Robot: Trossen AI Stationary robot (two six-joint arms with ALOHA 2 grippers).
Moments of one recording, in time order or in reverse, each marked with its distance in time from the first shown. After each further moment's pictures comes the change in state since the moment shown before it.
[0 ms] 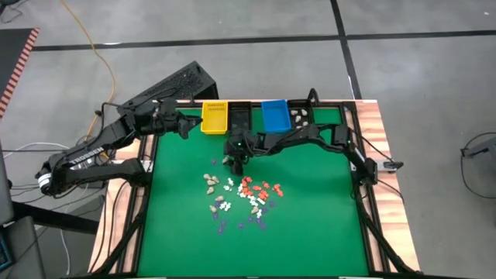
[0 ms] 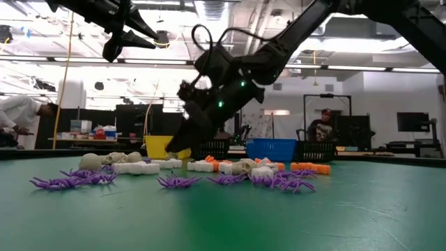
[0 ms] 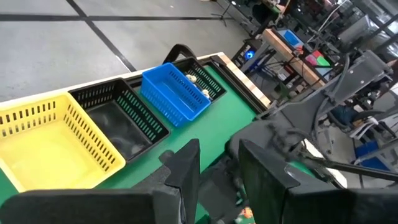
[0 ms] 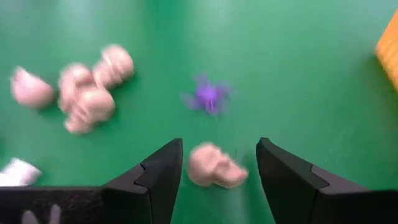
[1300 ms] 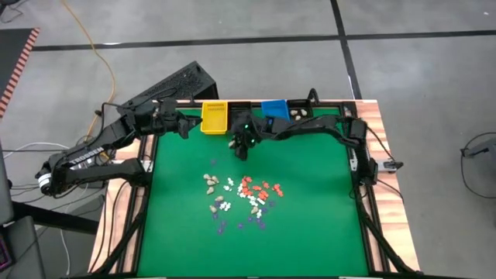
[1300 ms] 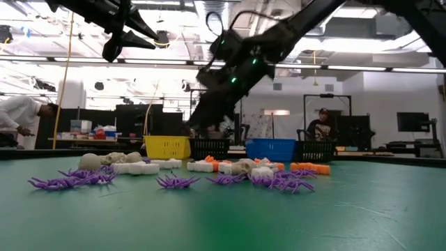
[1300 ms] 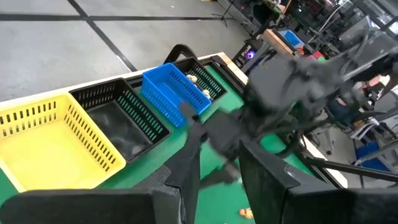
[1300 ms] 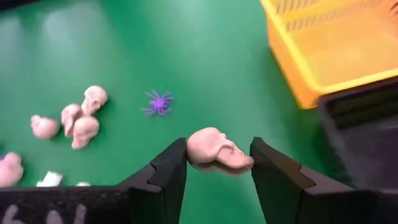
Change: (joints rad) left arm 0.000 0.000 0.000 -0.001 -0.002 -0.002; right arm -0.103 -0.193 -0.003 -0.230 -0.001 0.141
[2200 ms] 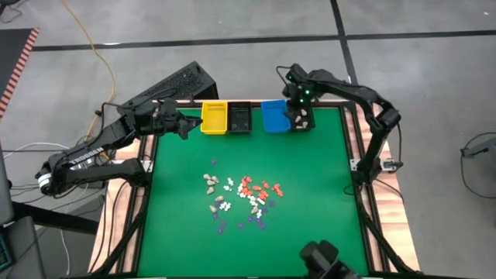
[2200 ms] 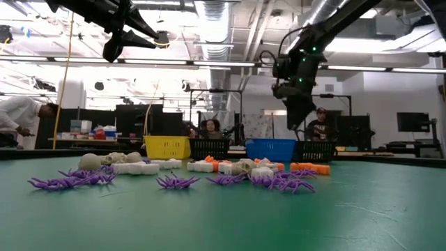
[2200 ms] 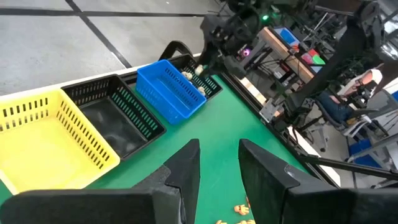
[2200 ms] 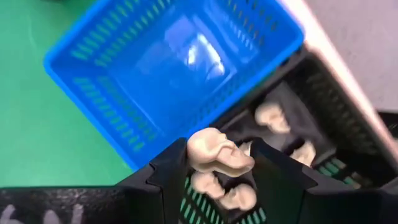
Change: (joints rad) left arm 0.000 0.000 0.000 0.000 0.023 -0.012; right arm -0.531 -0.206 0.000 -0.784 0.055 -0.238
